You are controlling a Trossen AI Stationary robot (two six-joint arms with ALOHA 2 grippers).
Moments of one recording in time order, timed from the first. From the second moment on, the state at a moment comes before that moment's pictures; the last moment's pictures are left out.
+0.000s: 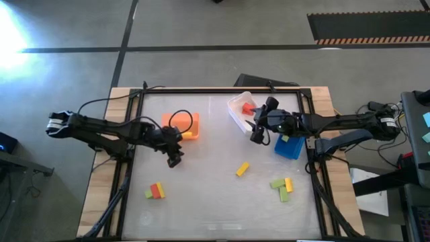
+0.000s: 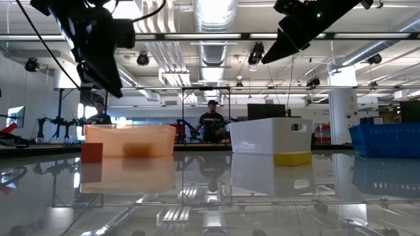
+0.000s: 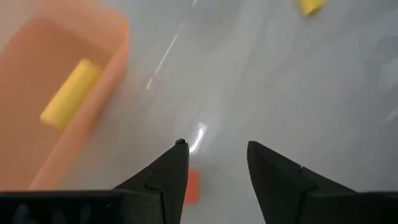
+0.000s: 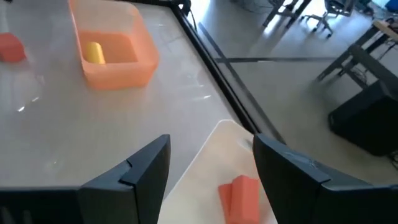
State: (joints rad) left arm -0.06 1.10 0.77 -0.63 -0.06 -0.54; right arm -0.09 1.15 0.83 -0.22 0.47 -0.12
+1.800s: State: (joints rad) left arm -0.14 1.35 0.64 -0.56 -0.24 -0.59; right arm -0.22 1.15 0.79 -0.16 0.41 -0.14
